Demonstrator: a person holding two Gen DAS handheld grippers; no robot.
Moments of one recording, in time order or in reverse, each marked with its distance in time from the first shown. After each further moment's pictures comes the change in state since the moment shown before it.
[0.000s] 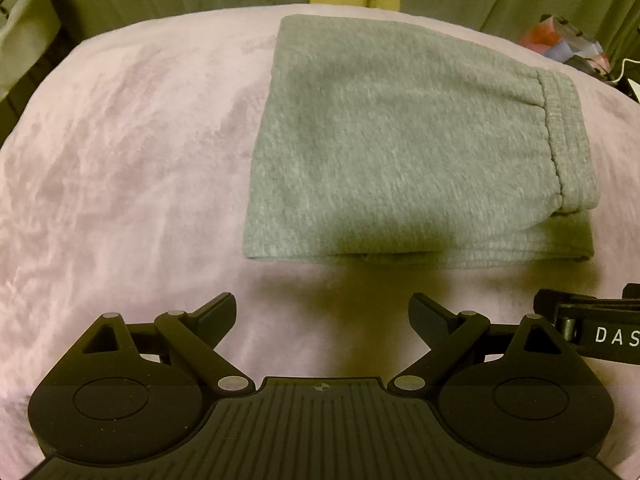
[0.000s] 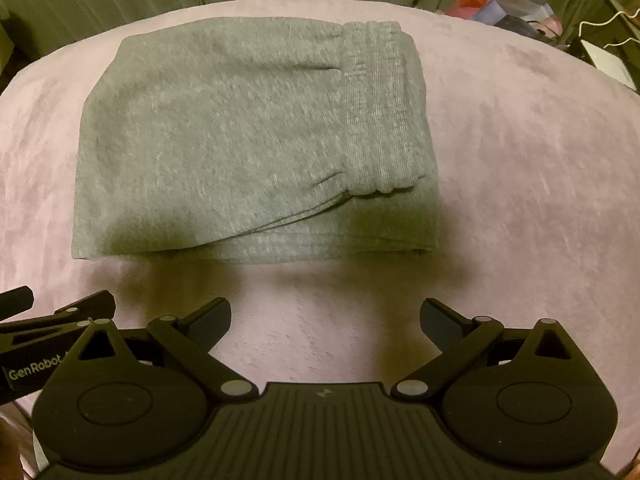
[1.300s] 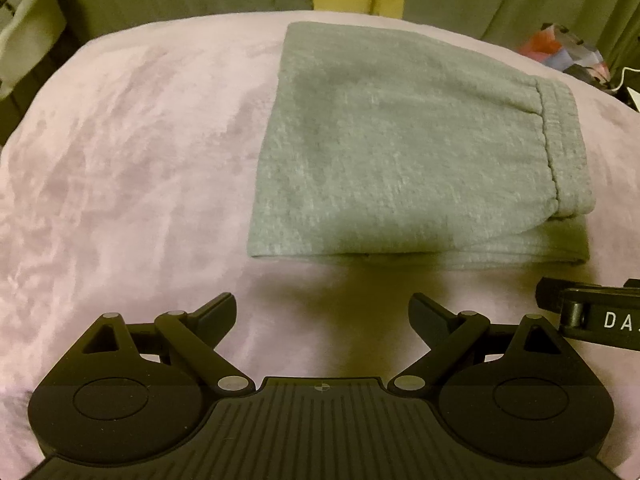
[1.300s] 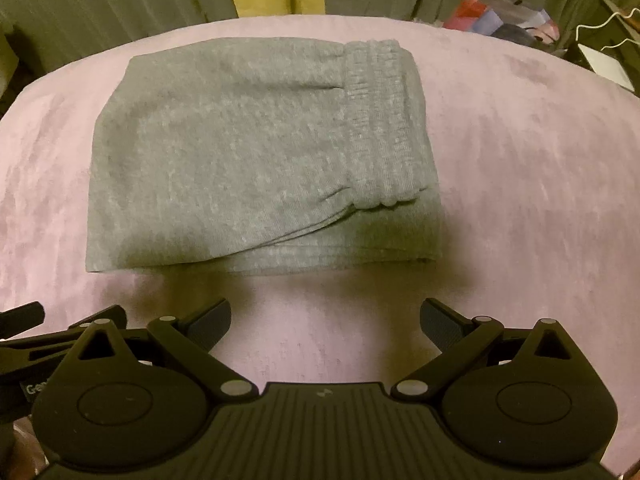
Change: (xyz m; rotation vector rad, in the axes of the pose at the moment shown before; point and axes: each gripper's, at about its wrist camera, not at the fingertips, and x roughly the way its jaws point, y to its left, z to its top) left arm -0.007 0.005 -0.003 -0.008 -0.019 -0.009; right arm -0.012 0.001 -0.001 0.022 -0.044 0.016
